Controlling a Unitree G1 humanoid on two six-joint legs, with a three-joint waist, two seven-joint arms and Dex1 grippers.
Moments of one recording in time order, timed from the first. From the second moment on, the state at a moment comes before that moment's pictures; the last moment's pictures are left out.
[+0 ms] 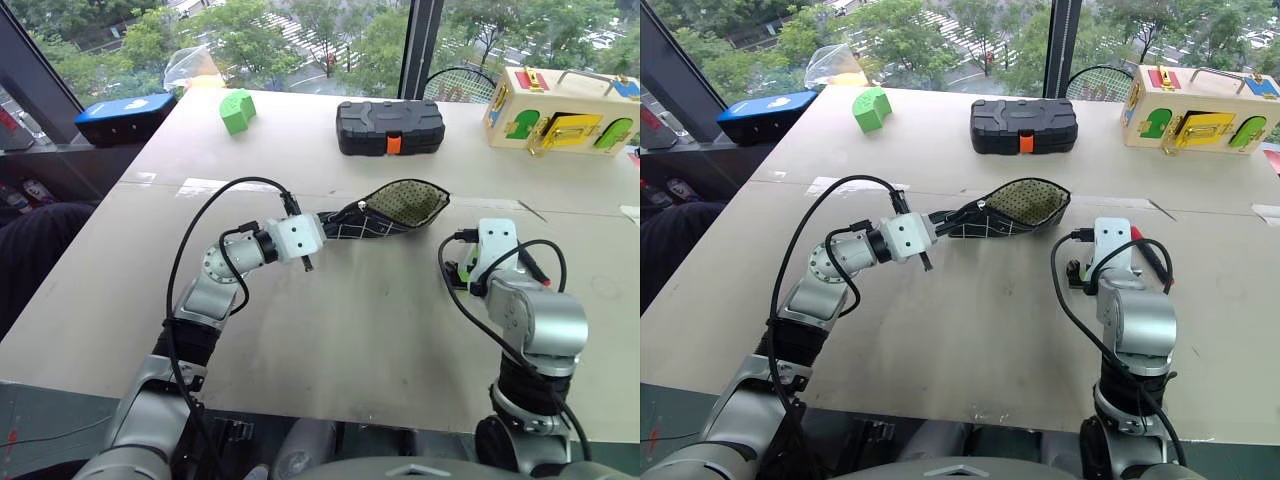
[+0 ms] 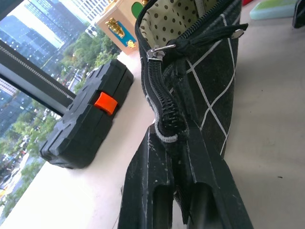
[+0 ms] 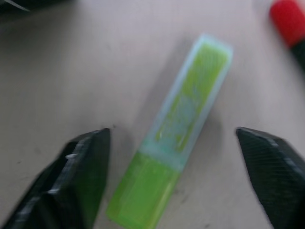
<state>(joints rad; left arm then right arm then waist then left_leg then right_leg) -0.51 0.52 -0.17 0.27 0.09 -0.43 -0.74 -0.41 0.04 -0.13 -0.54 -0.15 1.57 0.01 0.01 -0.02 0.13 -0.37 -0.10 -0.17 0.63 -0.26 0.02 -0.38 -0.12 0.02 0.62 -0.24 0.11</state>
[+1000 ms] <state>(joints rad) -0.49 0.50 -0.25 0.25 0.11 -0.64 -0.75 -0.64 -0.88 -0.07 -0.50 0.97 1.61 0.42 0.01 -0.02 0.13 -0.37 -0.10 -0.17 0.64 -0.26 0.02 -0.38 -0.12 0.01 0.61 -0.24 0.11</state>
